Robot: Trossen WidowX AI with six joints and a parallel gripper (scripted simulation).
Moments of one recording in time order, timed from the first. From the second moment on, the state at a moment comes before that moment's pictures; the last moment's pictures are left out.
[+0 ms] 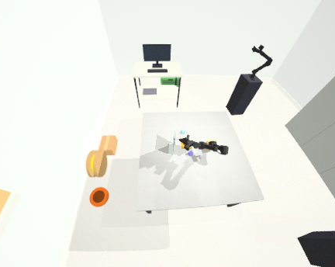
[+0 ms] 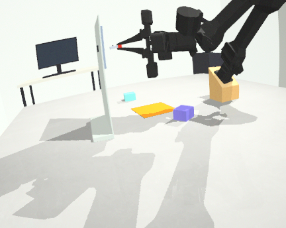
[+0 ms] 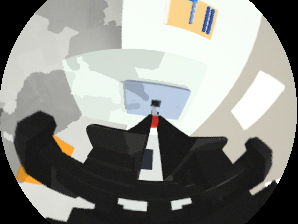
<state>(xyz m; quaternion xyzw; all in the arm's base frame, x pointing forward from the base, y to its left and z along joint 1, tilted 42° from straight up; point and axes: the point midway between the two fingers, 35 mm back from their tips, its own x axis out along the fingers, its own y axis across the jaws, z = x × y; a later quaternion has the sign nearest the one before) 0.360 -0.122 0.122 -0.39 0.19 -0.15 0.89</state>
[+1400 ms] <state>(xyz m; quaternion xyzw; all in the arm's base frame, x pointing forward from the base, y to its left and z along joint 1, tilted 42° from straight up) 0.338 -0.118 0.123 -0.38 0.19 -0.15 0.89</state>
